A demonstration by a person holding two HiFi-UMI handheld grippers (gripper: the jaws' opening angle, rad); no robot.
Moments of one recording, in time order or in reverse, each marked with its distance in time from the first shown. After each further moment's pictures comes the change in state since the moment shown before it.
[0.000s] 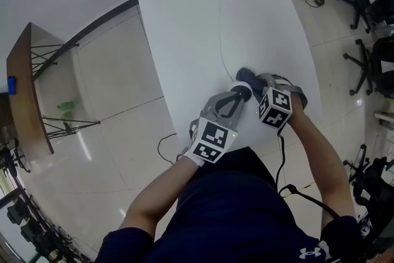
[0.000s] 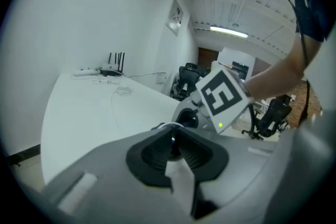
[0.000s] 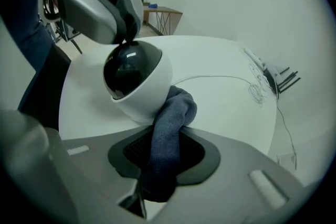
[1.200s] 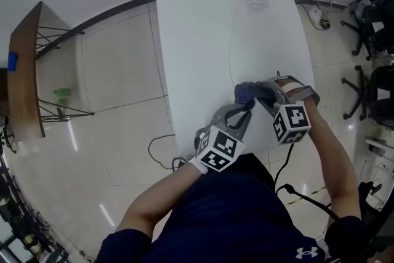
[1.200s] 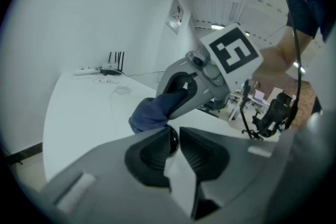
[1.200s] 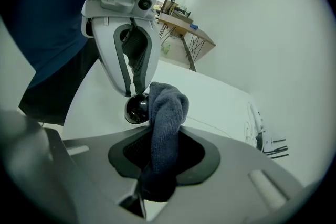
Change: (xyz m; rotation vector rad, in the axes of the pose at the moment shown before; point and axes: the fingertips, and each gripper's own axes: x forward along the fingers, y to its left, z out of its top) left arm 0.000 -0.018 0.004 -0.006 0.023 0.011; right arm -0.071 -0.019 0.051 -0.491 -0.159 -0.037
